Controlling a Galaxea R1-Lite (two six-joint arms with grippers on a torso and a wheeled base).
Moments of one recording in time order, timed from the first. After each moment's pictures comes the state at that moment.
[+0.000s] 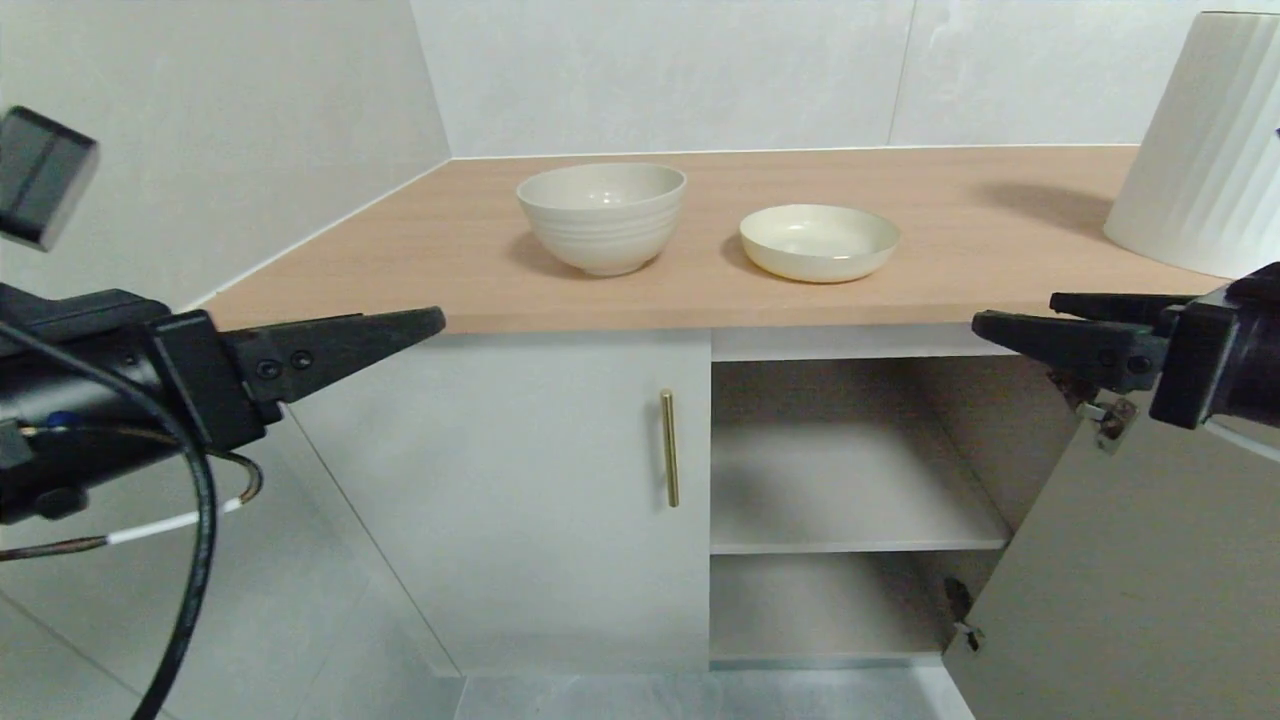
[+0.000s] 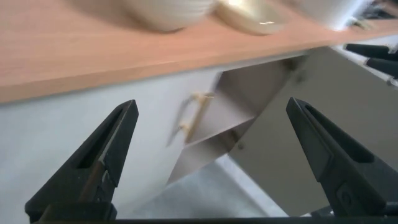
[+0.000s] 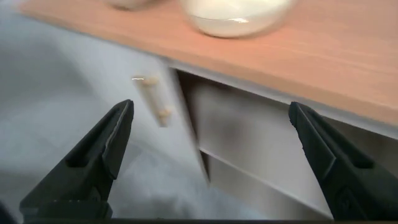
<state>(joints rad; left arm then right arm) -0.30 1.20 -0.80 -0.34 -0.35 -0.27 0.43 1.23 -0.87 -0.28 0.15 0.07</state>
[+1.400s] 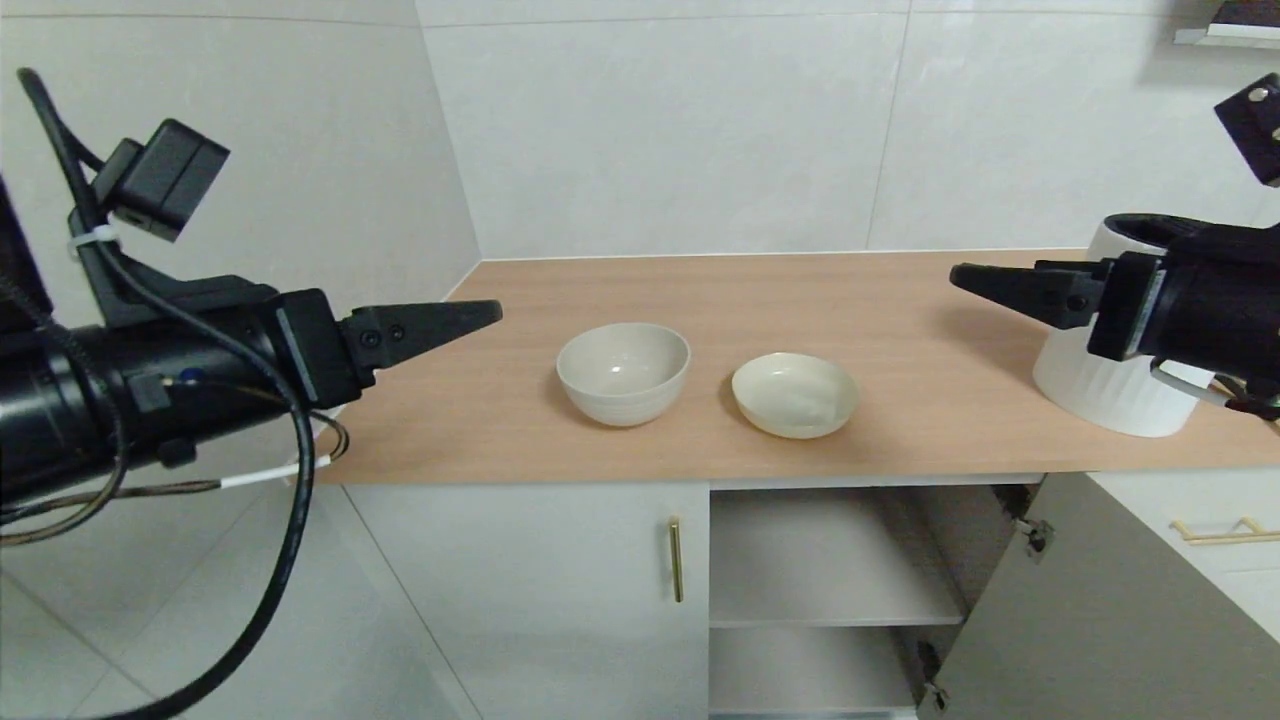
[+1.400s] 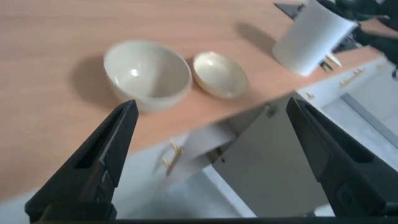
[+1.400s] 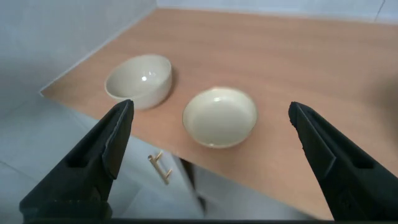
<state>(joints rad) -0.31 1.35 -0.89 -0.33 -0.33 -0.30 0.37 1.36 -0.95 -0.36 0.15 0.10</state>
